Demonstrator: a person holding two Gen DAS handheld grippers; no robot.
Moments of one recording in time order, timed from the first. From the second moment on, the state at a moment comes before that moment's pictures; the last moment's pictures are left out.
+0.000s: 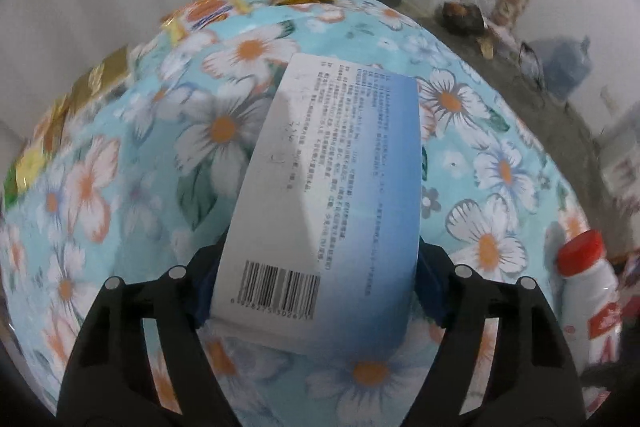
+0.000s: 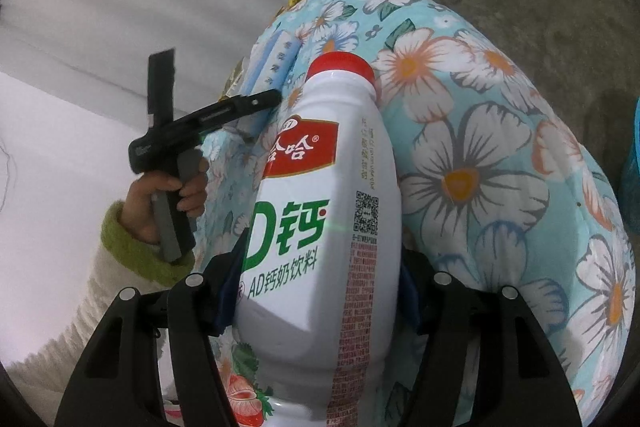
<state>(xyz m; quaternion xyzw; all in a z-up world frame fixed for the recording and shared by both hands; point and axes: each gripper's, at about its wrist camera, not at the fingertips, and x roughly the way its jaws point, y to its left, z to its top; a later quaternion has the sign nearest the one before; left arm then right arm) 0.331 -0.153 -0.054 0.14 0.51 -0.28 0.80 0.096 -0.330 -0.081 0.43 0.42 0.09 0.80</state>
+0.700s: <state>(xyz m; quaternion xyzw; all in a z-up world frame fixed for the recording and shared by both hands) 0.106 0.035 -0.043 -0.05 0.52 -0.23 0.82 0.073 -0.270 -0.073 0.41 0.47 0.09 0.78</state>
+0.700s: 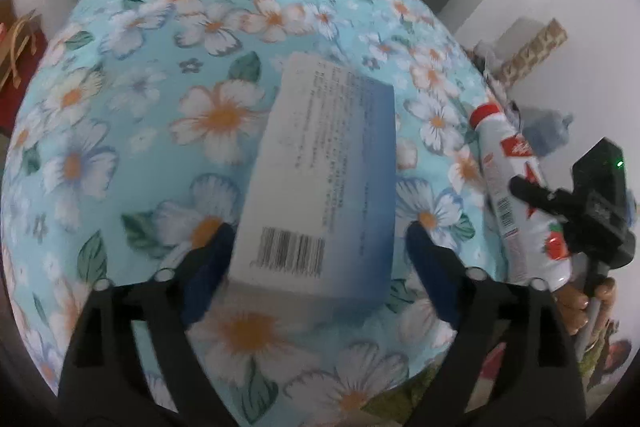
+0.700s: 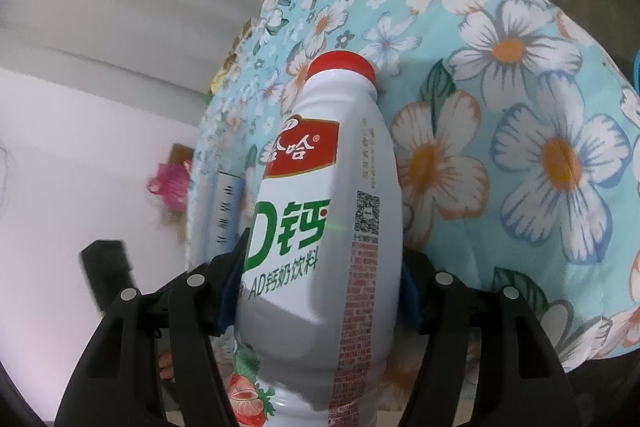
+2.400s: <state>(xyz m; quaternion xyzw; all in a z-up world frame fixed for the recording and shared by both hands) 0.086 0.011 0.002 0.02 0.40 -0.24 0.88 0.059 -0.234 -0.014 0.29 0.45 0.05 0.84</state>
